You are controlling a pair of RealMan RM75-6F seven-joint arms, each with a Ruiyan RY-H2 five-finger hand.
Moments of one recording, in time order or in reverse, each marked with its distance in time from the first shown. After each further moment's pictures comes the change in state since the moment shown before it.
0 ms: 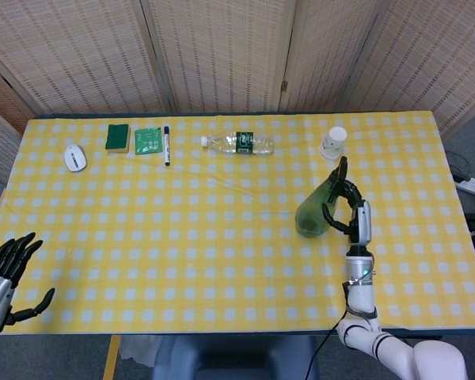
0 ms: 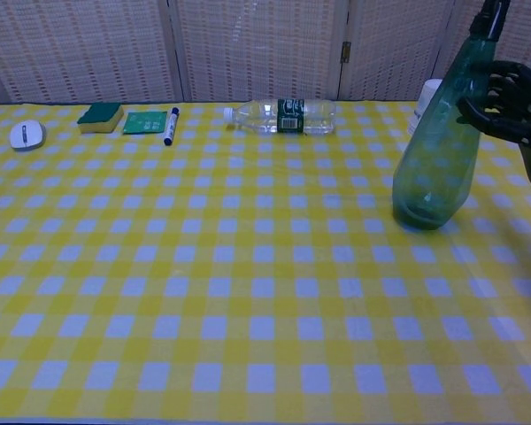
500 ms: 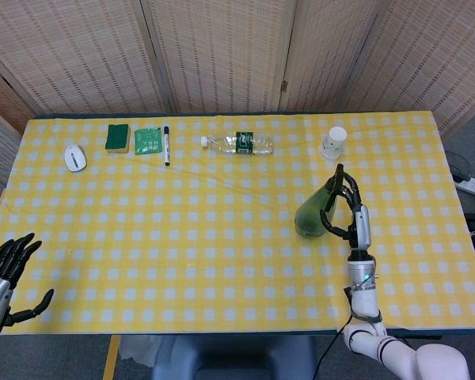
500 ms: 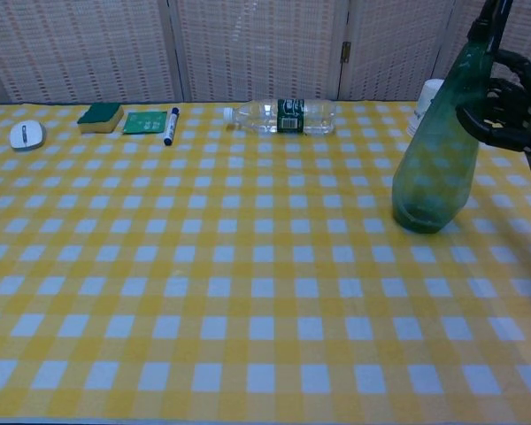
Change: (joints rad) left arm 0.003 0.004 0.001 -0.001 0.004 0.006 -0.012; right arm -0.030 0.008 -0.030 0.016 -0.072 0.027 -0.037
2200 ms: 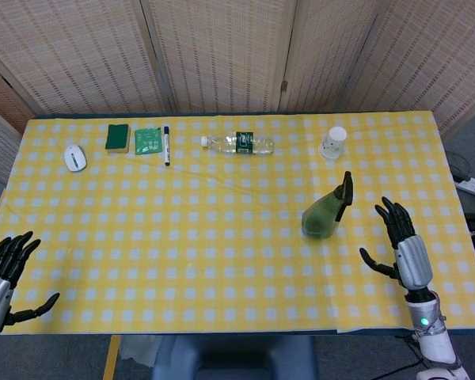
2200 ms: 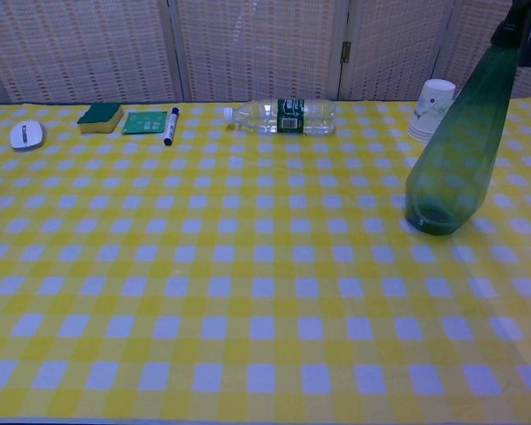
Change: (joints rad) left arm 0.006 -0.033 -0.020 0.015 0.006 0.032 0.087; right arm -0.262 0.437 -0.222 -0.349 -0.228 0.244 -0.650
